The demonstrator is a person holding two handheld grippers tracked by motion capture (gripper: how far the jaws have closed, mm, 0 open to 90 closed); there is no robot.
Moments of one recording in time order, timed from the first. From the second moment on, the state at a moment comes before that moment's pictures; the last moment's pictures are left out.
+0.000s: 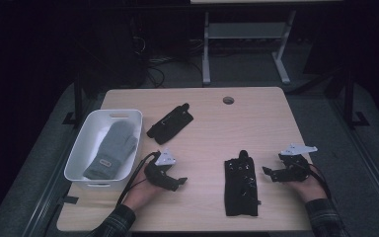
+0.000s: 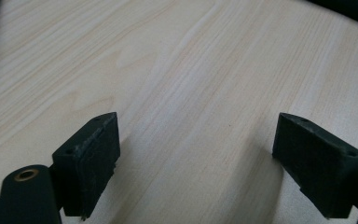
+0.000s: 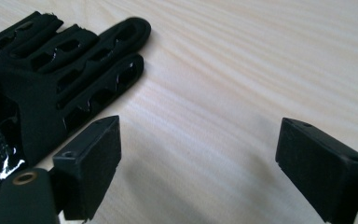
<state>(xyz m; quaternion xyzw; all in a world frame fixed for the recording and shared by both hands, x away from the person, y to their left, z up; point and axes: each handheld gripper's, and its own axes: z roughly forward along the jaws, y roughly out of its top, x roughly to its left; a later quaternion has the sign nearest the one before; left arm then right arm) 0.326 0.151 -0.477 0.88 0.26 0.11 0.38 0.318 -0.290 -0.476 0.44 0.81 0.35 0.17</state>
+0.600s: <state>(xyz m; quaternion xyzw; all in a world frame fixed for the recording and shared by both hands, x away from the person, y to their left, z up) 0.345 0.141 -0.452 0.89 0.29 0.10 0.34 0.320 -0.298 -0.483 0.45 0.80 0.35 0.17</state>
